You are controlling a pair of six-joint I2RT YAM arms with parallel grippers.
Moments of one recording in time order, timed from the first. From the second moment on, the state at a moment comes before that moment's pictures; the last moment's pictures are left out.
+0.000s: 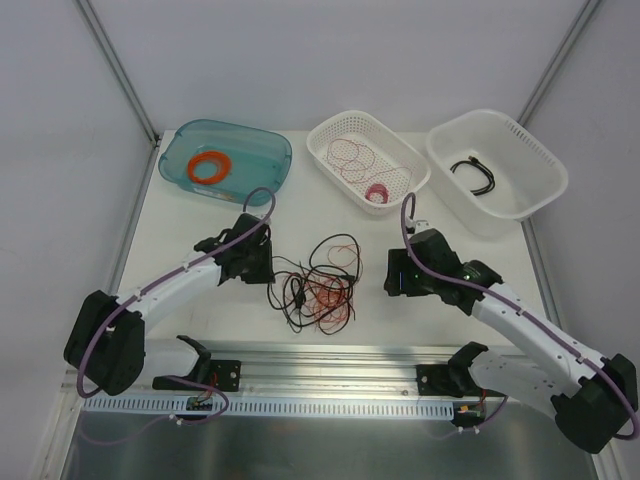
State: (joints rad) left arm -0.54 1.27 0.75 -0.53 0.02 -0.55; right arm 0.67 0.96 0.72 -0.69 0.09 0.50
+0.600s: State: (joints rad) left arm -0.60 1.16 0.75 -0.53 0.10 -0.54; right arm 0.61 1.41 0.86 -0.36 0.00 0.56
